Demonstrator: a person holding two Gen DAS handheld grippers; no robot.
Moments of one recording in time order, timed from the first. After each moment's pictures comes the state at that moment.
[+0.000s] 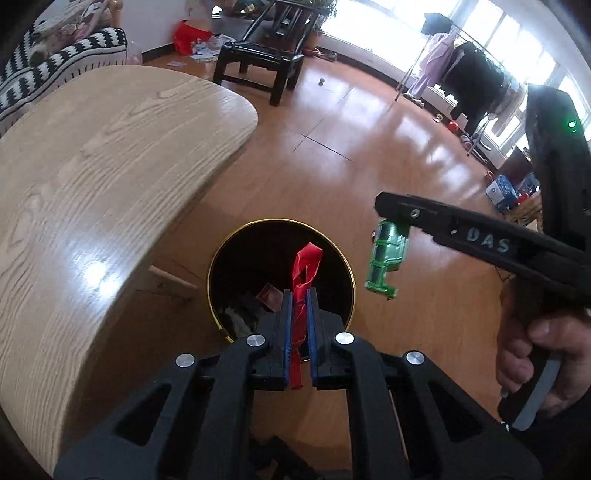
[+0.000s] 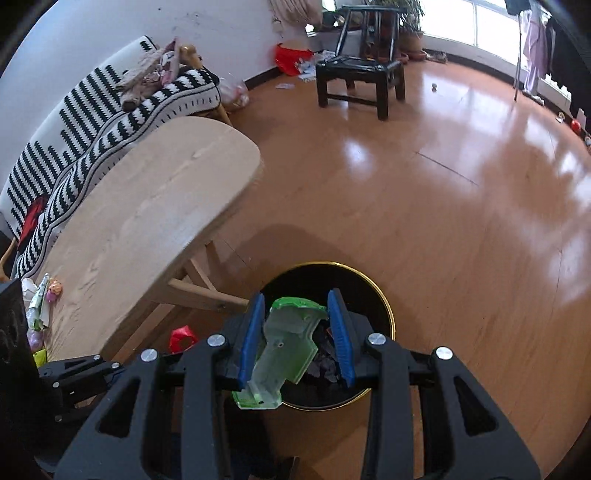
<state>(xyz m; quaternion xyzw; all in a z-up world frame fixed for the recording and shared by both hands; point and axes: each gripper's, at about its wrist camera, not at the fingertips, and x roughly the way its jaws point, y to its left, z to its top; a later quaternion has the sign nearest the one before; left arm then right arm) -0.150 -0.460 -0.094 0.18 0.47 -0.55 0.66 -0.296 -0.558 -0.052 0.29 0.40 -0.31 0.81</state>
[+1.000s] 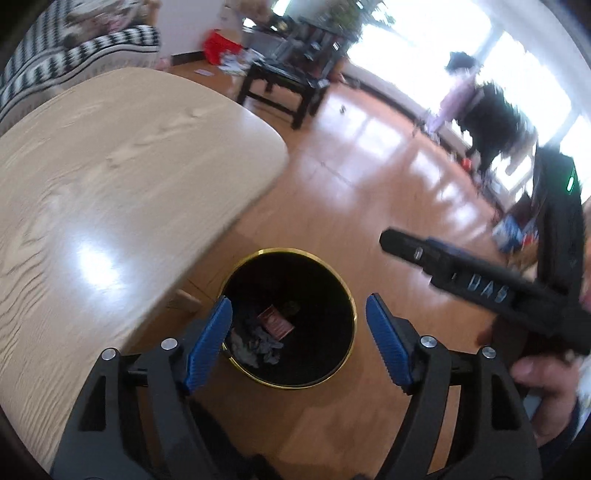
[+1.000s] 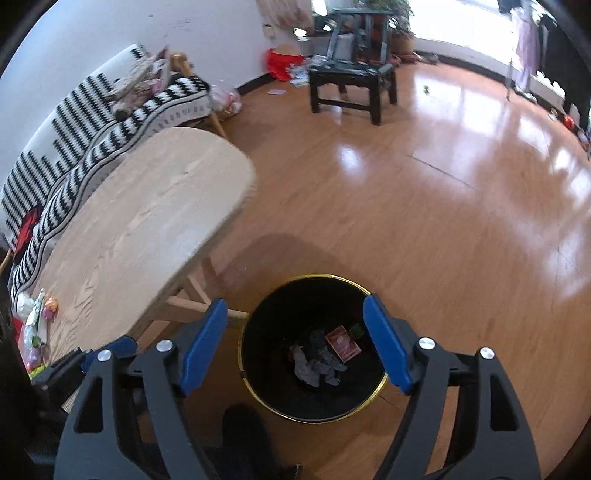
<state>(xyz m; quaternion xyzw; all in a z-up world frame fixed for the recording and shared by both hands) -0.122 -0.444 -0.062 0.09 0.48 -0.52 0.70 -0.273 -0.558 -0.037 0.28 0.39 -0.32 0.82</state>
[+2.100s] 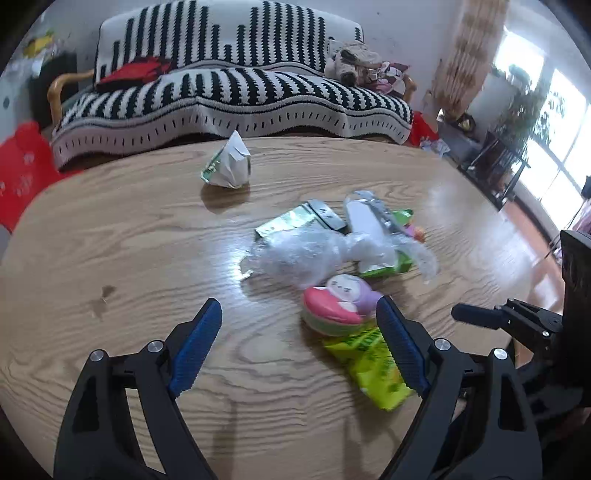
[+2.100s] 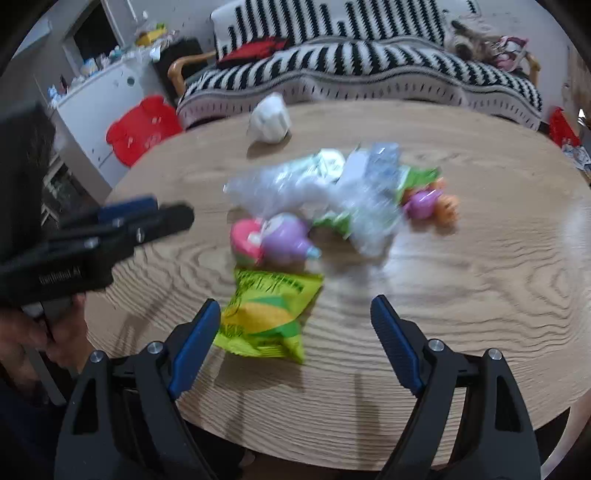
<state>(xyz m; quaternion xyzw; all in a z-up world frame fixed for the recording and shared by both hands) 0.086 0.006 -0.019 0.02 0.43 -0.23 0.87 0.015 -0.122 -0.033 0.07 0.48 0.10 0.87</state>
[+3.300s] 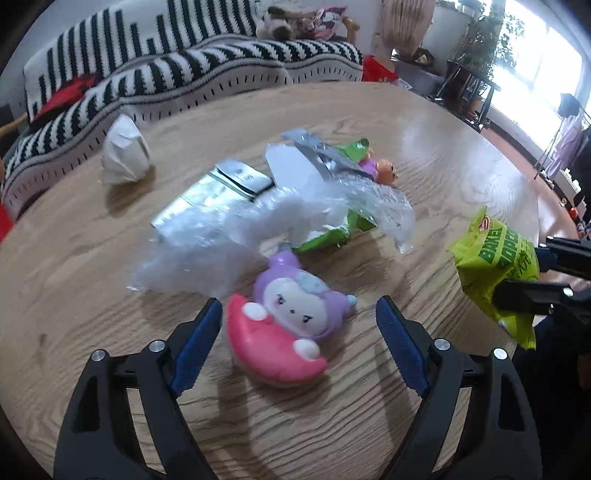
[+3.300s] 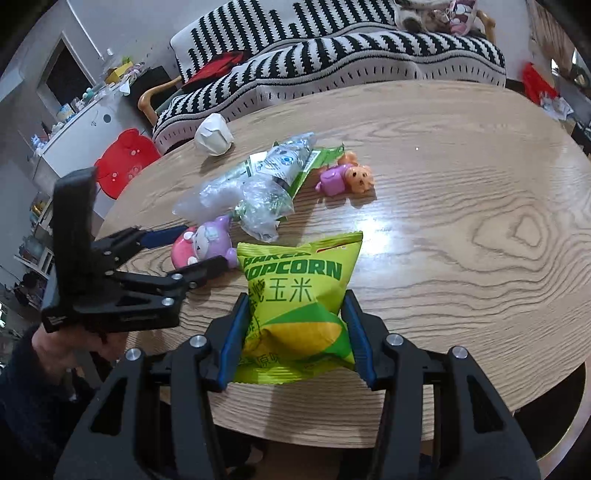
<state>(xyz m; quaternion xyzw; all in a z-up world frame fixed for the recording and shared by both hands) 0.090 -0.085 -0.078 0.13 0.46 -0.30 0.83 -0.010 -0.219 -0.035 0.14 0.47 0.07 0.87</state>
